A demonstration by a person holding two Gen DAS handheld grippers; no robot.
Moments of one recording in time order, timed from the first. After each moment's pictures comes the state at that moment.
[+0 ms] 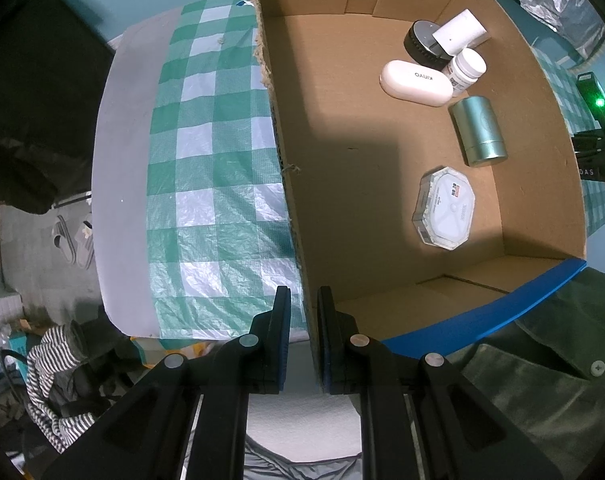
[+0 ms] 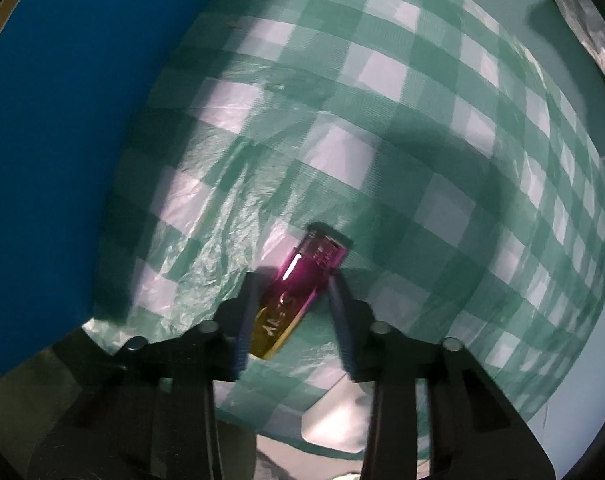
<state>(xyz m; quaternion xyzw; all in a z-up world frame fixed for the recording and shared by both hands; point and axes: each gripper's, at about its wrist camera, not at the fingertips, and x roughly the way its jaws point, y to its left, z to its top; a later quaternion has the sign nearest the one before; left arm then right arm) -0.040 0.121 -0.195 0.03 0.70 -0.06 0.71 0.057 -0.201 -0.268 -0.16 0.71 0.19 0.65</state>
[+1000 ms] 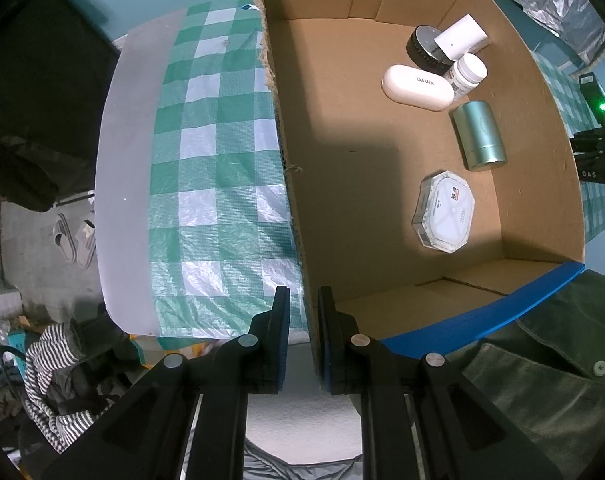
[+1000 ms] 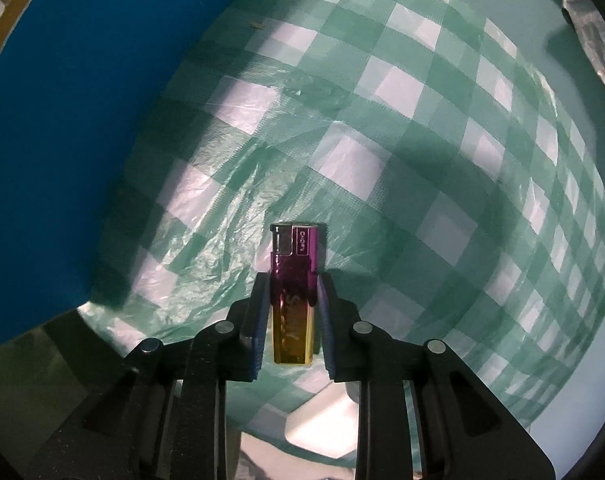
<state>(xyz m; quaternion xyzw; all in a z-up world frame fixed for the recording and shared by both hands) -0.041 0.121 -0.191 0.03 0.70 -0.05 0.72 0.072 -0.204 -0.261 -0.18 0.70 0.22 0.65</state>
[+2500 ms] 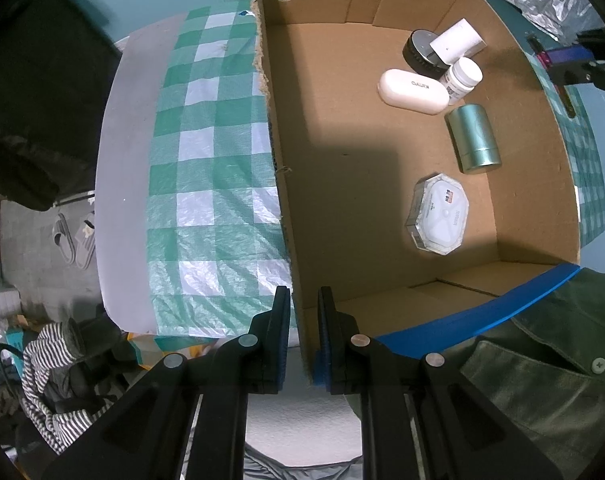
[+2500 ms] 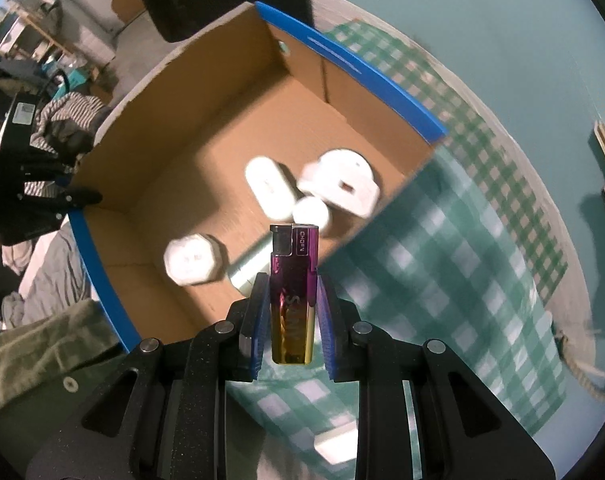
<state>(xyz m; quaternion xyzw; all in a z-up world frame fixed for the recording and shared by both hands) -0.043 0.121 -0.189 0.02 0.69 -0.05 0.72 0.094 -0.087 -0.132 -0.24 0.61 0.38 0.65</state>
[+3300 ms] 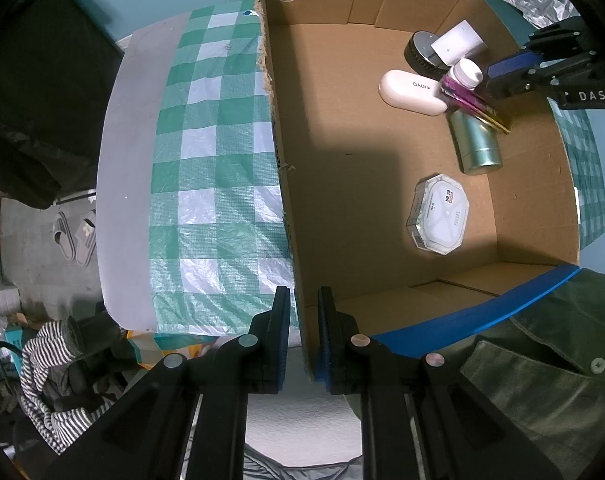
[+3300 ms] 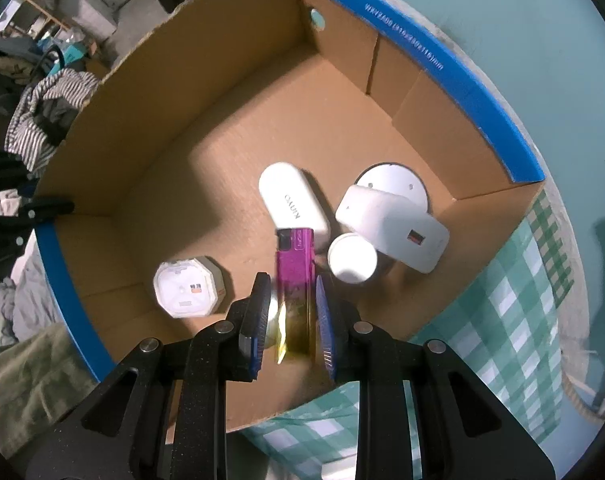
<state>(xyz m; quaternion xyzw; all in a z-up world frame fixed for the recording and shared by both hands) -0.045 0.123 -0.187 0.02 0.69 -0.05 0.72 0.097 -0.039 -0.180 -0.26 0.63 0.38 0.63</state>
